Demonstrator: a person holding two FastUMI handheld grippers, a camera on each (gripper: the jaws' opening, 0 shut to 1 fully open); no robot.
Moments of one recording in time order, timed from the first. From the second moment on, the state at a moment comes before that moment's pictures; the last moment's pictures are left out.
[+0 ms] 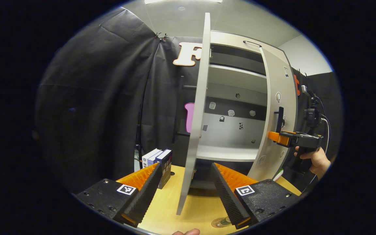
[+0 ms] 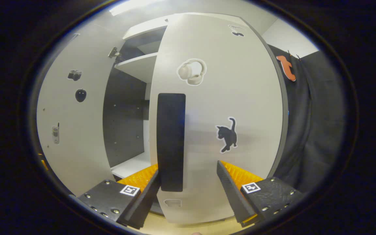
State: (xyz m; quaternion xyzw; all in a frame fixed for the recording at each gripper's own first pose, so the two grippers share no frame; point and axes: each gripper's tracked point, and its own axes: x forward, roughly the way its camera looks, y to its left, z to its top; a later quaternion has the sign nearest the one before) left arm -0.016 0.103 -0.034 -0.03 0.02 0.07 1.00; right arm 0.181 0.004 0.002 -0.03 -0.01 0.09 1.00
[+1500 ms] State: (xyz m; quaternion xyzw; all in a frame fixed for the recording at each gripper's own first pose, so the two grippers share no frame) left arm 0.018 0.137 0.015 -0.03 0.00 -0.02 1.00; right arm 0.093 -0.007 -0.032 -0.06 0.02 0.06 1.00
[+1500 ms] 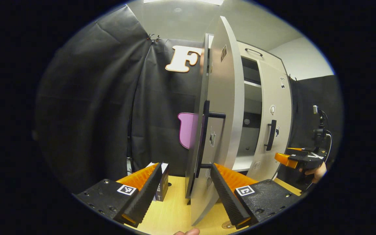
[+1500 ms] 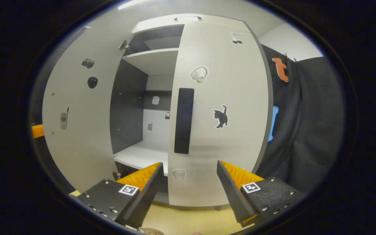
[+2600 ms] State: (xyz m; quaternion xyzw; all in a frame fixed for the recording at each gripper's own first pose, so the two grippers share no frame) left arm 0.058 0.010 0.004 -0.01 0.01 -0.10 1.00; right arm 0.043 -0.080 -0.039 -0.01 0.04 0.03 1.00
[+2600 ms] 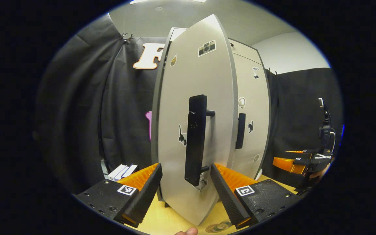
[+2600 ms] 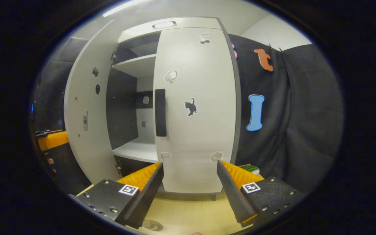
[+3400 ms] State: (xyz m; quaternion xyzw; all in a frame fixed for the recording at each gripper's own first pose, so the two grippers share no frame) left arm 0.152 -0.060 -0.014 0.00 0.01 -0.09 1.00; right arm 0.028 -0.168 -0.028 0.03 0.03 -0.03 1.00
